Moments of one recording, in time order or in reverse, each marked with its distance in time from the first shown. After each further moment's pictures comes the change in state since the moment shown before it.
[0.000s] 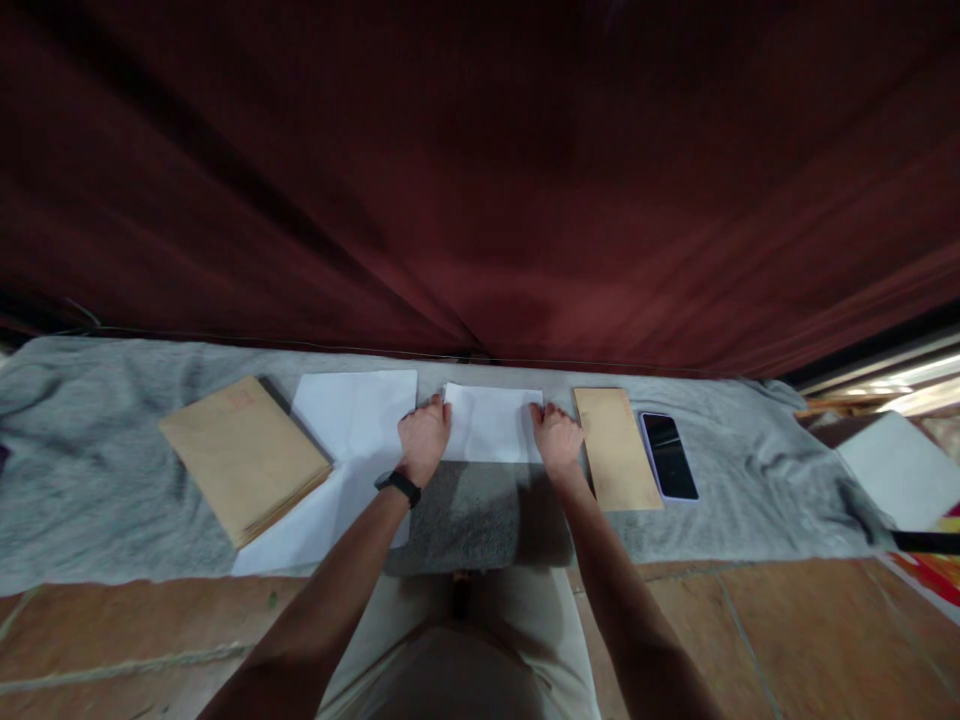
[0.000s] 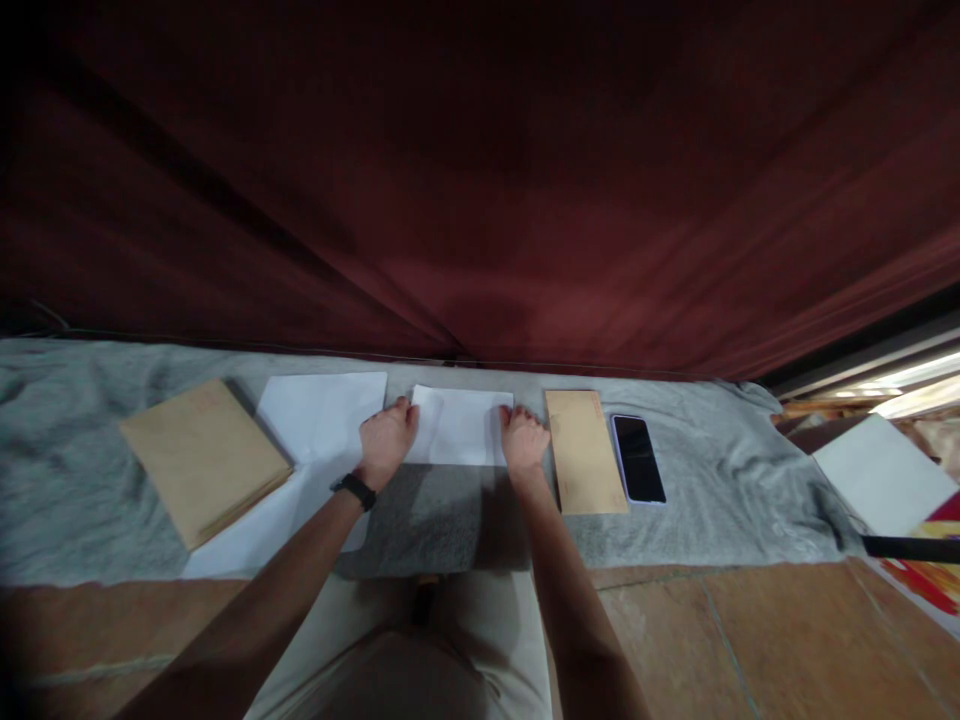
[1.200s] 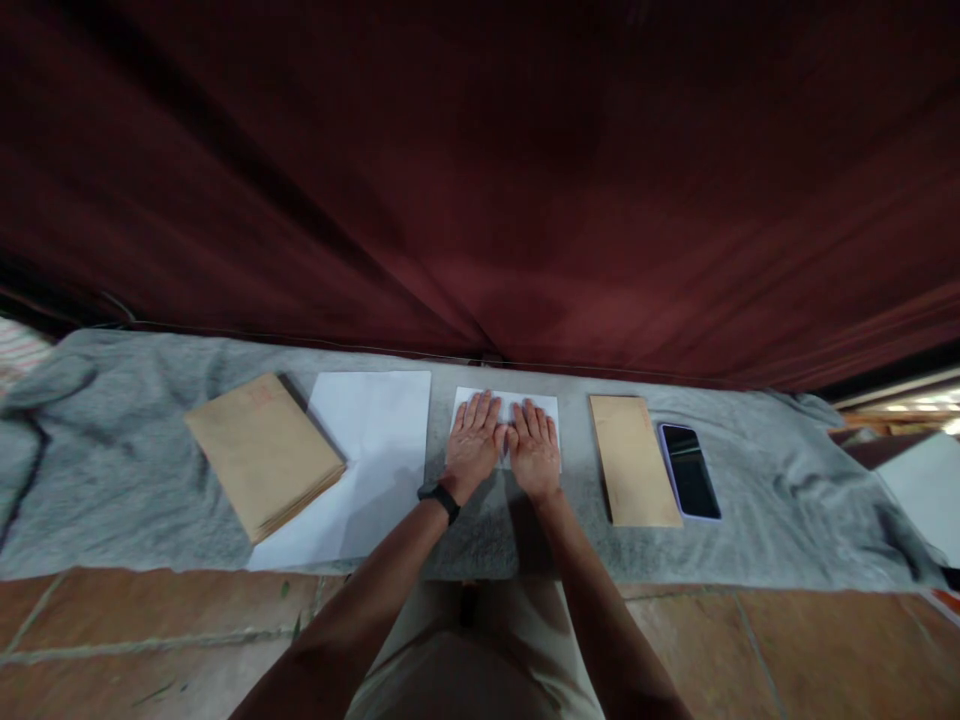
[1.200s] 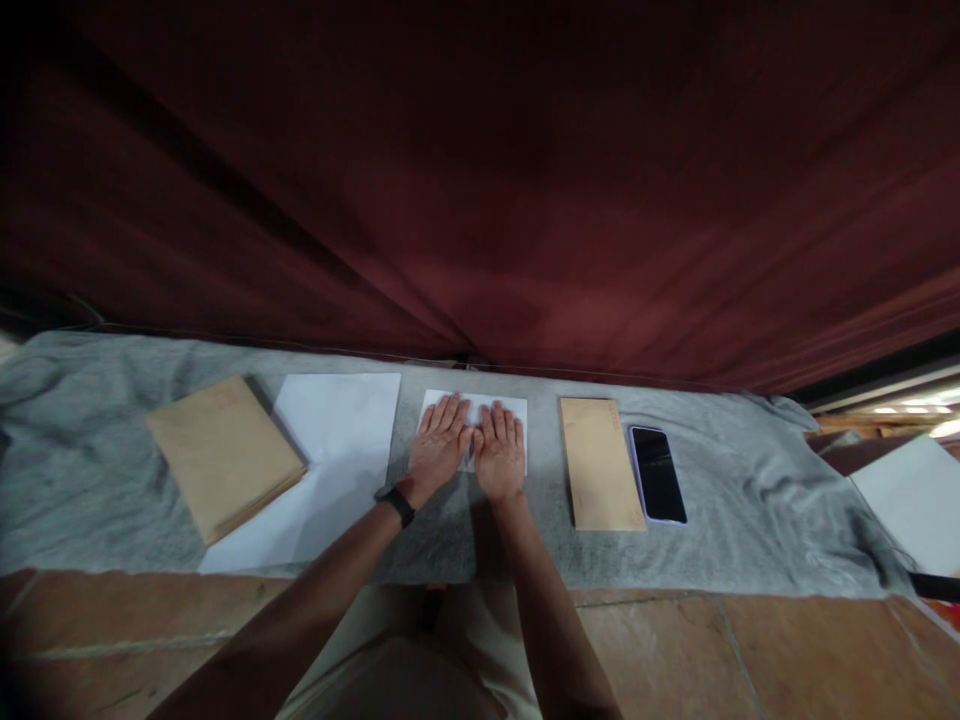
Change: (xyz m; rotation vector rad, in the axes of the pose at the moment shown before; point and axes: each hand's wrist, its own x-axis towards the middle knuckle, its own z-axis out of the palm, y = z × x) left_hand -0.016 0.034 0.049 -0.130 0.156 0.418; right_hand -0.037 -0.034 0.036 0.208 0.138 -0.428
